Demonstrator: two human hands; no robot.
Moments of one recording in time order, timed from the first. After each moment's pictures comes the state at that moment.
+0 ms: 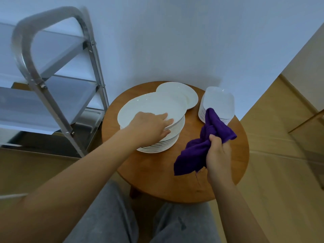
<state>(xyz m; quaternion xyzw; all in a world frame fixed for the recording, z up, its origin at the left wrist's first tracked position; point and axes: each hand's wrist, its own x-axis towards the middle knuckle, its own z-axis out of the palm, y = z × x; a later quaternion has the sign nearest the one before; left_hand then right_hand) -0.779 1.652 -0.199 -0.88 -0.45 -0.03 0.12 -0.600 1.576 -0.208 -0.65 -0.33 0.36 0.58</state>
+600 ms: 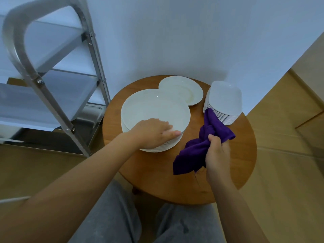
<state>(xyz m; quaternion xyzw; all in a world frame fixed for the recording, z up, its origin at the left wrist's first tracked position) -0.778 1.656 -0.215 -0.84 -0.51 -0.02 -0.20 -0.609 1.586 -0.219 -0.67 -0.29 0.39 0.56</state>
